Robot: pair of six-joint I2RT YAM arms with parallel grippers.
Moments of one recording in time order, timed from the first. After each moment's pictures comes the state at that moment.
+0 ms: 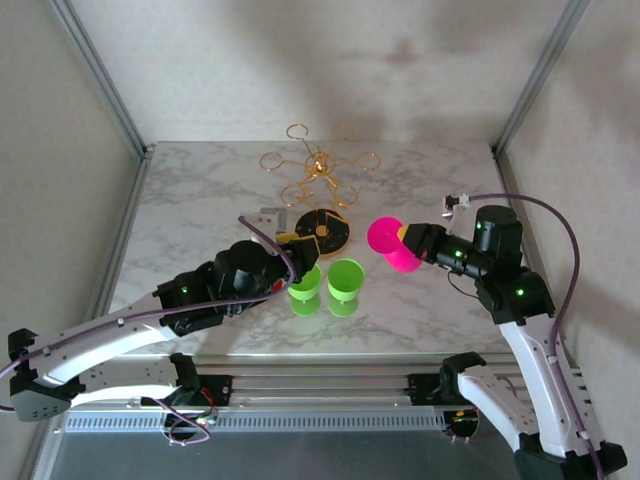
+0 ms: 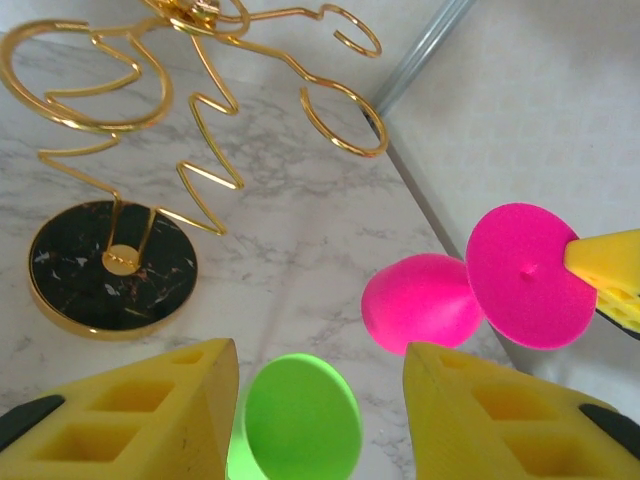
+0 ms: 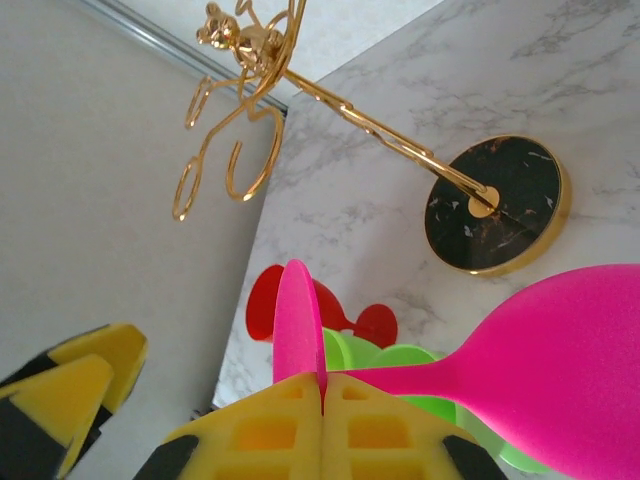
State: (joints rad) left arm -1.08 1.02 1.03 -0.33 -0.44 -0.71; right arm 0.28 0.78 1.04 -0.69 -0.55 0.68
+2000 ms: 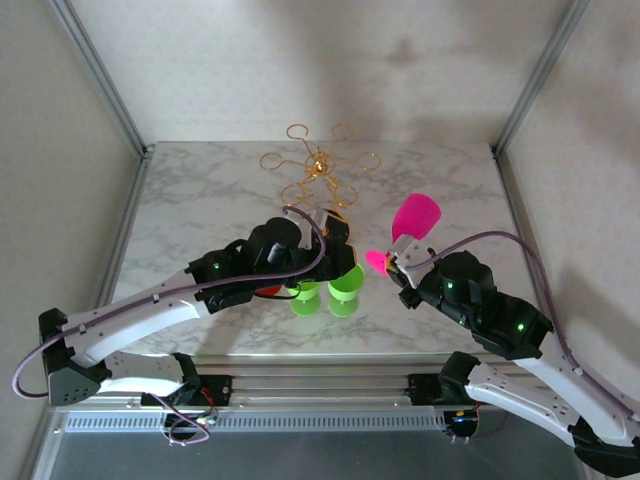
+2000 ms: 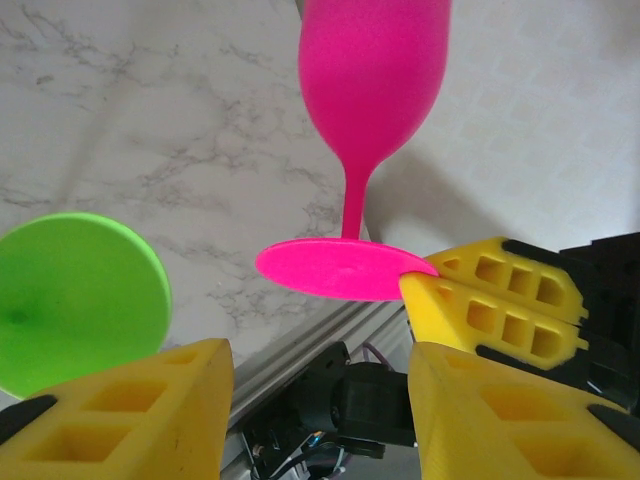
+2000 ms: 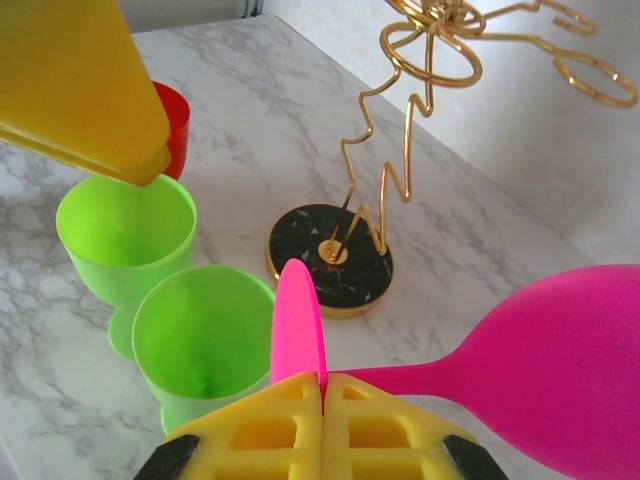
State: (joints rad) left arm -1.02 1.23 1.18 -0.39 0.06 -1.00; right arm 0.93 0.64 0.92 -0.69 0.20 -0.23
